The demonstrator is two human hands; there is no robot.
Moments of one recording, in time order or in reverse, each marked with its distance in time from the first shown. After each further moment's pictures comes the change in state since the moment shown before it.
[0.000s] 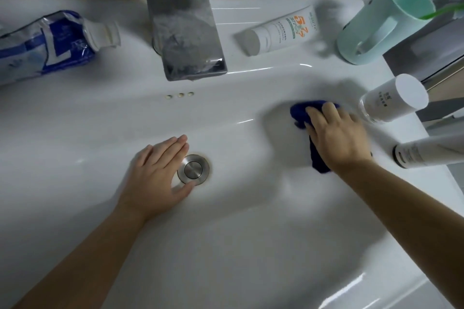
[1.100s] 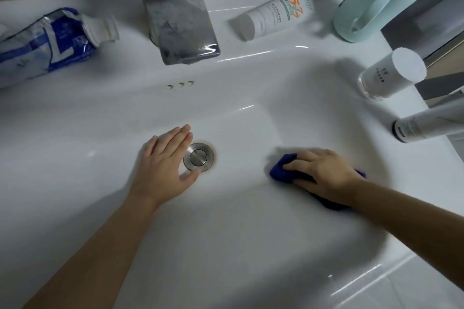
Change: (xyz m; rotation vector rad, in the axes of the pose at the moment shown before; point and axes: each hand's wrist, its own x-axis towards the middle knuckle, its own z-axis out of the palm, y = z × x) left_hand -0.001 0.002 -0.003 -0.013 -0.032 -0.010; right_hand -0.067 -0.014 0.006 0.417 -0.515 -0.335
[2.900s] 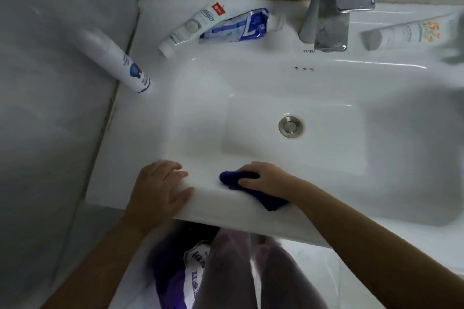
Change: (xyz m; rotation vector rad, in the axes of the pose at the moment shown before) left_hand -0.244 0.036 -0.175 0.059 -0.062 -0.460; right_hand 0.030 -0.223 -0.003 0.614 -0.523 -0.218
